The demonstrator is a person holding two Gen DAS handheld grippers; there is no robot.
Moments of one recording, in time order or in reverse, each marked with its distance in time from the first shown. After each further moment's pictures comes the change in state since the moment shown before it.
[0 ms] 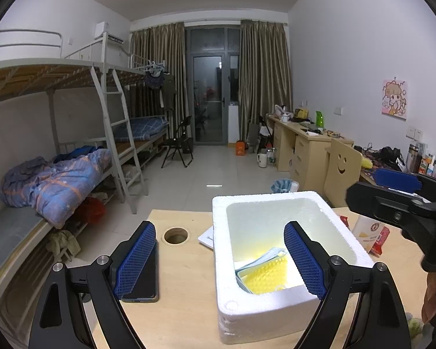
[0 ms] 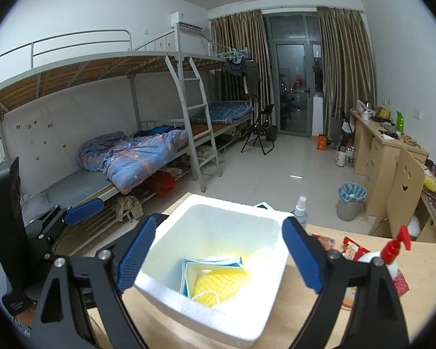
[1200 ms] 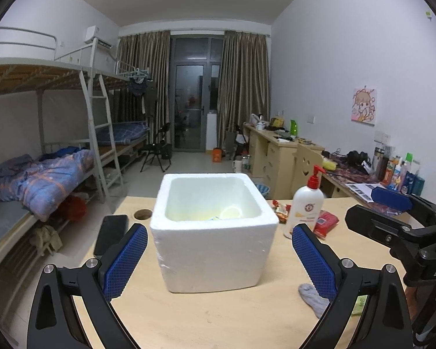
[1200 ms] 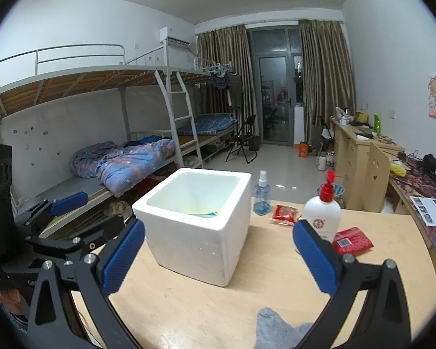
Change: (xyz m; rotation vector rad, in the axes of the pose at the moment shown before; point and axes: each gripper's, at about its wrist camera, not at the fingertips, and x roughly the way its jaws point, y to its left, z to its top) left arm -0.105 -0.064 -0.049 -0.020 -0.049 -0.116; right arm -0.102 -0.011 -0.063 0.019 -0.075 -0.078
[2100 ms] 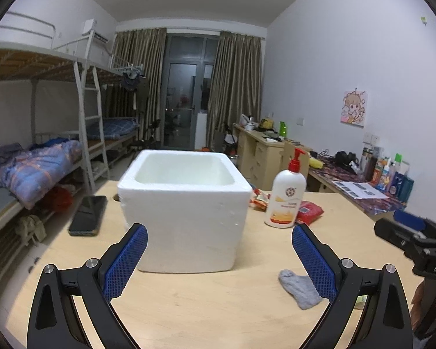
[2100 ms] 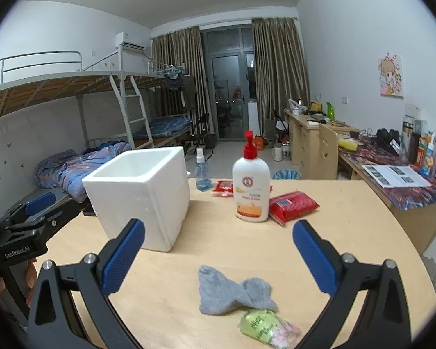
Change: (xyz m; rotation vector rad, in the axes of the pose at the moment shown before) left arm 0.004 -0.024 -0.050 -0.040 -0.007 -0.069; right arm -0.046 -0.052 -0.064 0.100 -0.007 -0.213
